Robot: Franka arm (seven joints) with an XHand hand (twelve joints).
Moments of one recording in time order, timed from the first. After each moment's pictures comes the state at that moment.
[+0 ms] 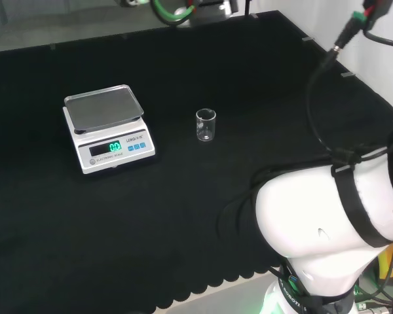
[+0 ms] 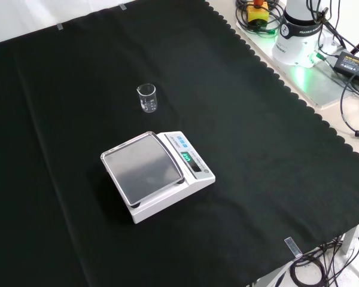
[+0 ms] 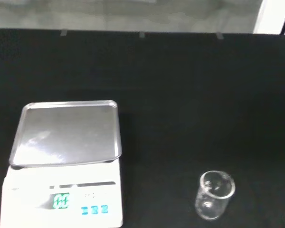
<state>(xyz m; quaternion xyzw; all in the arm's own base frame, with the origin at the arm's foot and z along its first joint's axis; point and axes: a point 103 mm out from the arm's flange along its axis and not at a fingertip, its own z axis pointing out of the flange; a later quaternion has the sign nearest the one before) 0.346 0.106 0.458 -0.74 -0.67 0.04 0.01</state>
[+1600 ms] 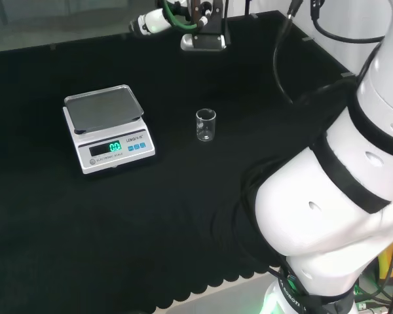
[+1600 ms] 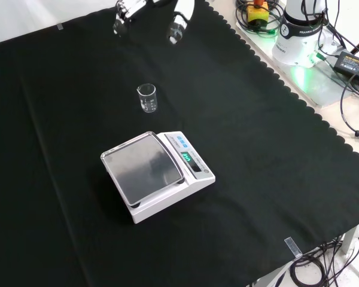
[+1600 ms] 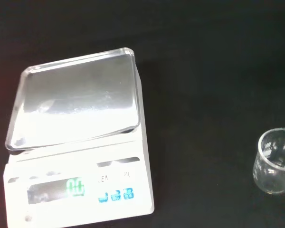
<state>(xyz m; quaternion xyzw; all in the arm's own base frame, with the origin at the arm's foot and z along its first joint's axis) 0.449 0.060 0.340 -0.72 -0.67 0.02 0.15</state>
